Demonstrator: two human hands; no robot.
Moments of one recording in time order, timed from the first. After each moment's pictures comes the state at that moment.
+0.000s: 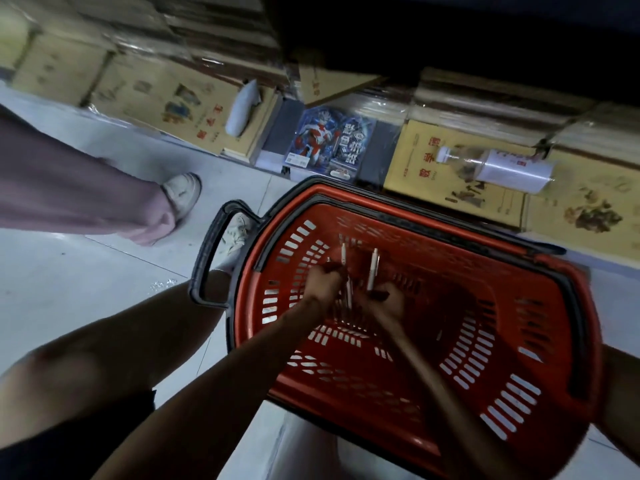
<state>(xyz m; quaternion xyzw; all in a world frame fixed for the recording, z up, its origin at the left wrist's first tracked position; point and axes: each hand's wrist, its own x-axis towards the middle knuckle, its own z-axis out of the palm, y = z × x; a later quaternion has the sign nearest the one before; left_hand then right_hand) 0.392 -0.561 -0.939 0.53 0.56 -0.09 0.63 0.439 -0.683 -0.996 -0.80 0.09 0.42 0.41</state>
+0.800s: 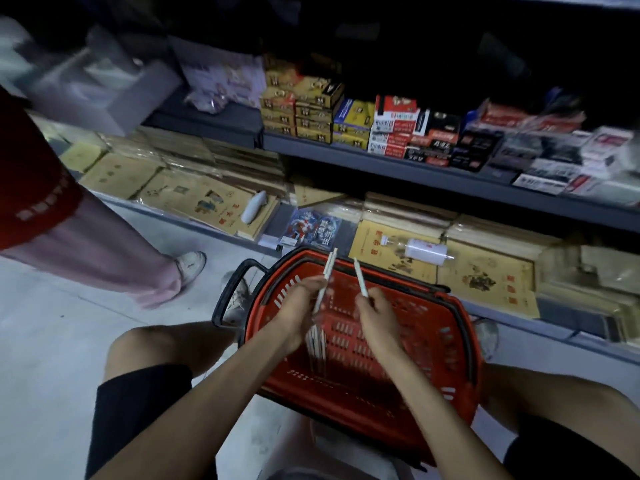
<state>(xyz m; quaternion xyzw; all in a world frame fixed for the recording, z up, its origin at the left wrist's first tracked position) 0.376 -0.577 -0.743 0.44 0.43 0.01 0.79 0.444 -0.713 -0.753 -0.82 -0.05 0.29 0.49</state>
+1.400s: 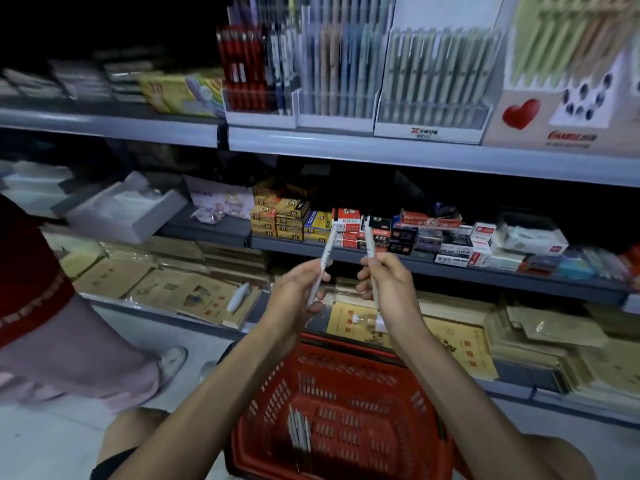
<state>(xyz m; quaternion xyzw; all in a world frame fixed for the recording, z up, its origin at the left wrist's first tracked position) 0.396 -0.596 -0.542 0.52 0.22 0.14 0.81 0.468 -0.738 -0.511 -0.70 -0.14 0.14 0.68</state>
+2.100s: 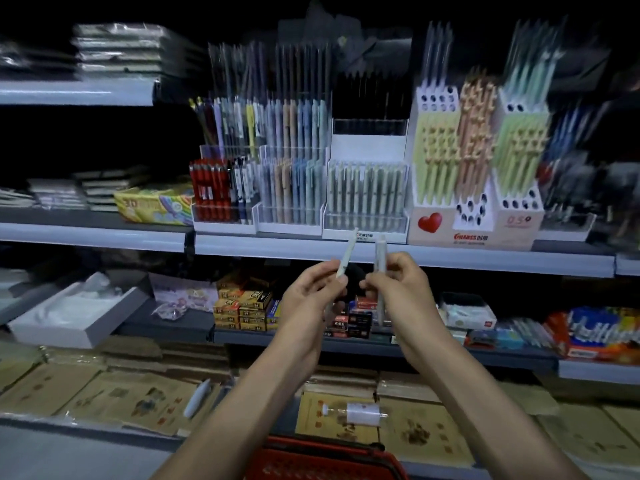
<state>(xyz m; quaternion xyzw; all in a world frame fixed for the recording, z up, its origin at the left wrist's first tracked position) 0.451 -0.664 -0.395 0.50 0.07 0.23 0.84 0.496 -0.790 -0.357 -0.69 -0.15 0.01 0.71</state>
